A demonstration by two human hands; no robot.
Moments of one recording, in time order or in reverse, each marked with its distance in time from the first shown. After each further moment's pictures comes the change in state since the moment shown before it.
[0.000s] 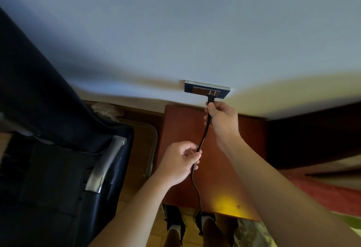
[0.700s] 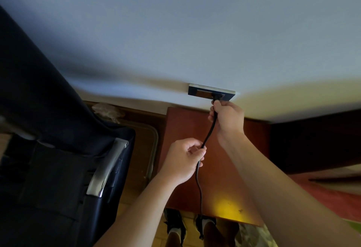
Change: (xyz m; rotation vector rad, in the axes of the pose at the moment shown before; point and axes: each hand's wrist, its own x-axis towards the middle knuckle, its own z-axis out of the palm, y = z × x) left_hand 0.010 0.008 0.000 -0.044 0.061 0.057; right_hand 0.011 -0.013 0.011 0.202 0.084 0.074
